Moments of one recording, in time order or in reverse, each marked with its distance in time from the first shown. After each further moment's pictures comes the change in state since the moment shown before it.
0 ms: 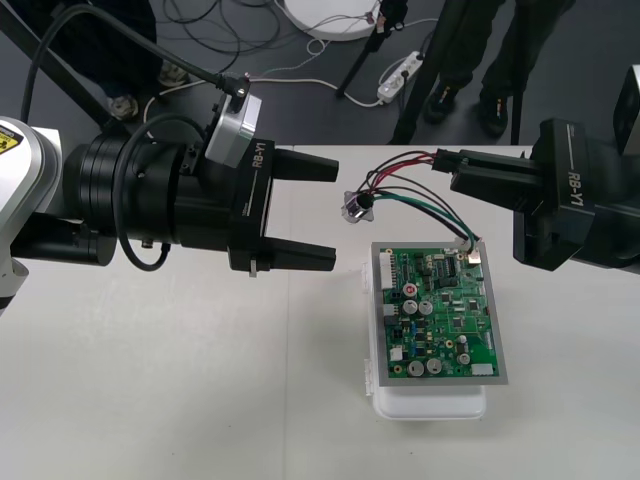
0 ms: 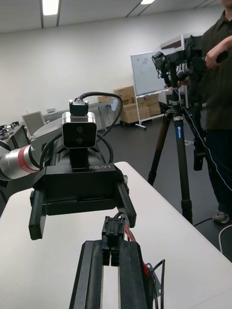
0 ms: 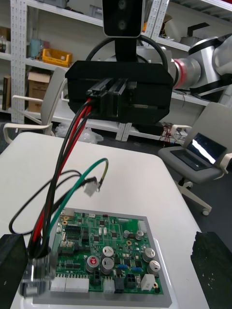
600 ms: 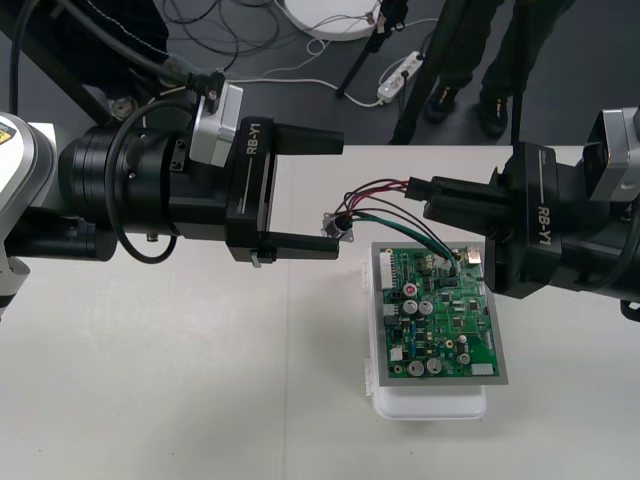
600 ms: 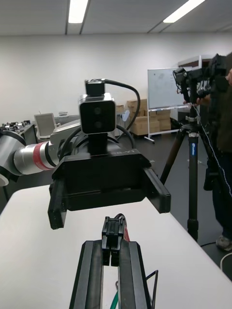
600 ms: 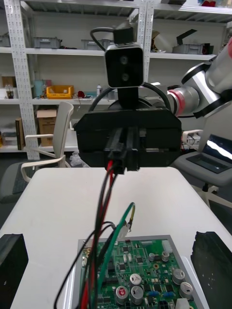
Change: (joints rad) right arm 0.008 0.158 0.000 0.003 0.165 -0.085 0.040; left arm -0.007 -0.002 -0.001 0.000 0.095 0.045 -0.240
